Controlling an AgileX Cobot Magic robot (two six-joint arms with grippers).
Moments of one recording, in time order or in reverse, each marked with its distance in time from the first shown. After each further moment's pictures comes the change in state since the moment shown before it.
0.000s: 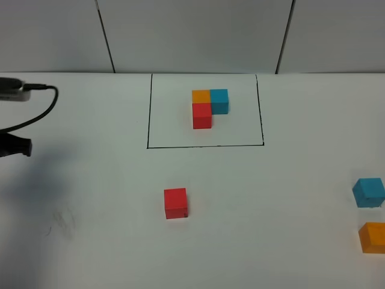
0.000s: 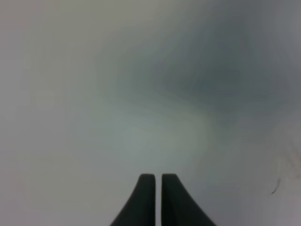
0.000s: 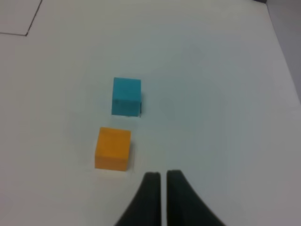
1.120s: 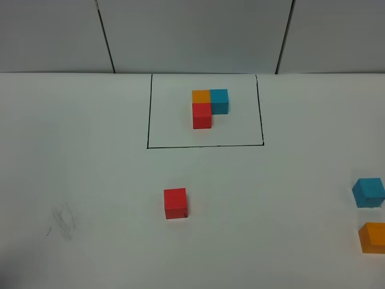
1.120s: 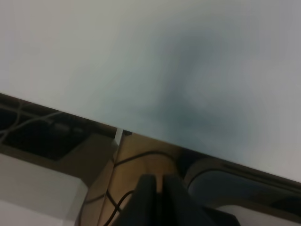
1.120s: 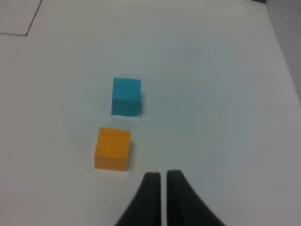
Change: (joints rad) left arm 0.244 -0.923 0.547 -0.208 0.220 0.211; right arm 0.000 0.000 0.000 0.000 0.000 0.000
